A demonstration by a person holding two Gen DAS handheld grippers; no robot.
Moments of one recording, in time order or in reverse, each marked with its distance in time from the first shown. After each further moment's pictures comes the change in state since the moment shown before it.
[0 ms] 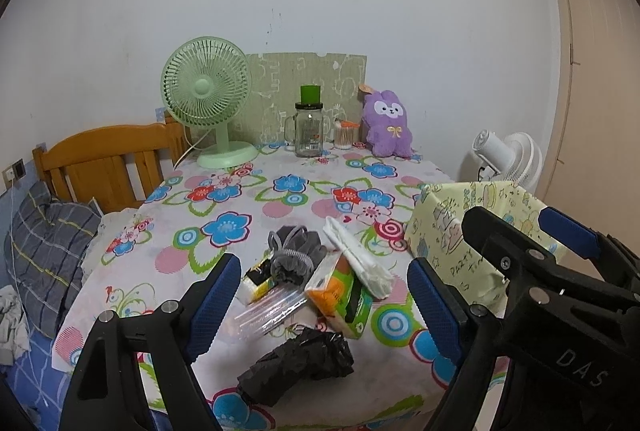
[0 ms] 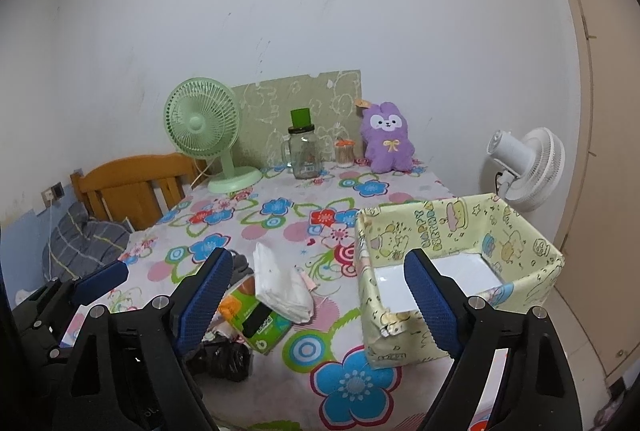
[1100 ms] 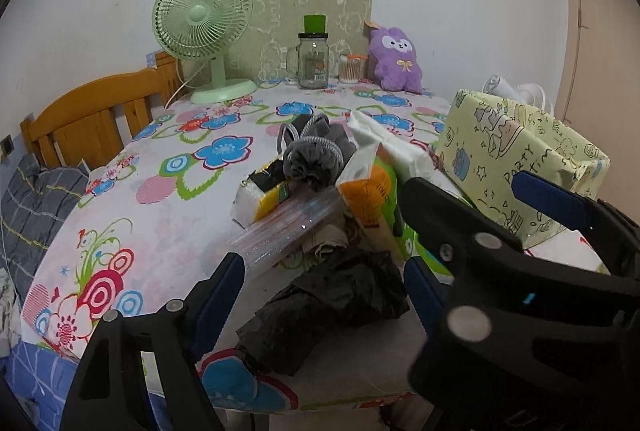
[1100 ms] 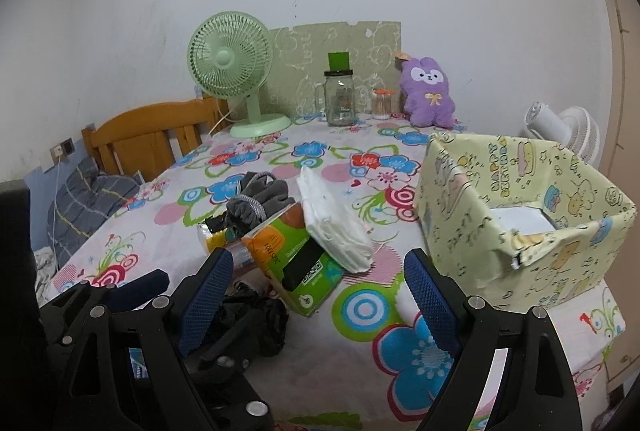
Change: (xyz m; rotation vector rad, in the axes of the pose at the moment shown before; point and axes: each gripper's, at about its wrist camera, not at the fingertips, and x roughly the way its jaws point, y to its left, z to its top) left arm 0.054 0.025 -0.061 0.014 0.164 -0.018; right arm 0.057 0.046 -0.057 -0.064 0.122 0.057
